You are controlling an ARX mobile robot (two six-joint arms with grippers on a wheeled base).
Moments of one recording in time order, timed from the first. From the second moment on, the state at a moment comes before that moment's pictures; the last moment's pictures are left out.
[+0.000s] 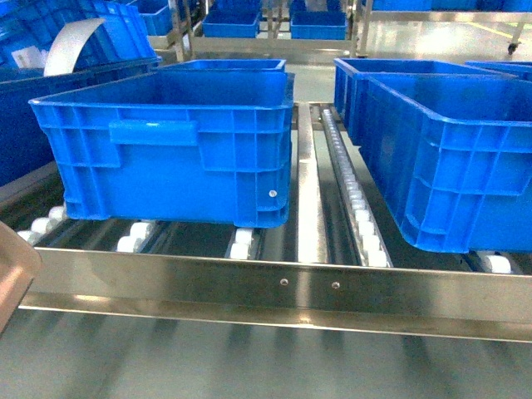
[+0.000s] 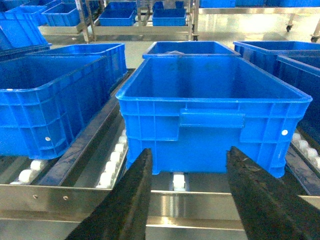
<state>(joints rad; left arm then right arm) 0.12 0.45 0.21 0.23 0.13 -0.03 0.00 0.45 0.16 0.28 0.00 -0.02</state>
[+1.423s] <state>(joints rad) 0.00 0.01 0.02 -0.01 0.00 -0.01 0.00 0.00 0.01 0.00 0.00 -0.01</state>
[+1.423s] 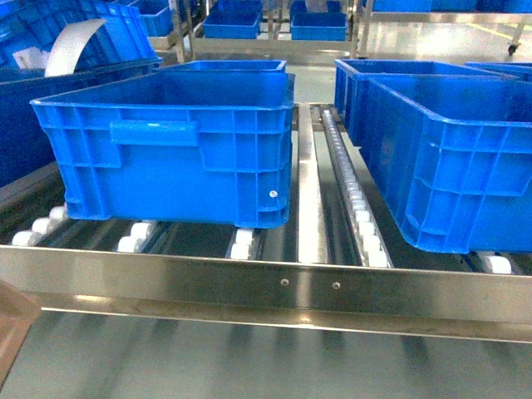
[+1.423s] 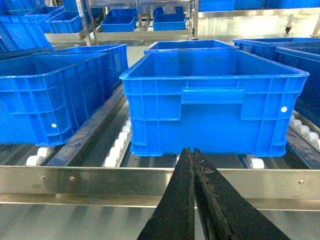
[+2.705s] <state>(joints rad) 0.00 0.01 0.02 -0.01 0.00 -0.01 0.00 0.00 0.01 0.00 0.00 -0.01</state>
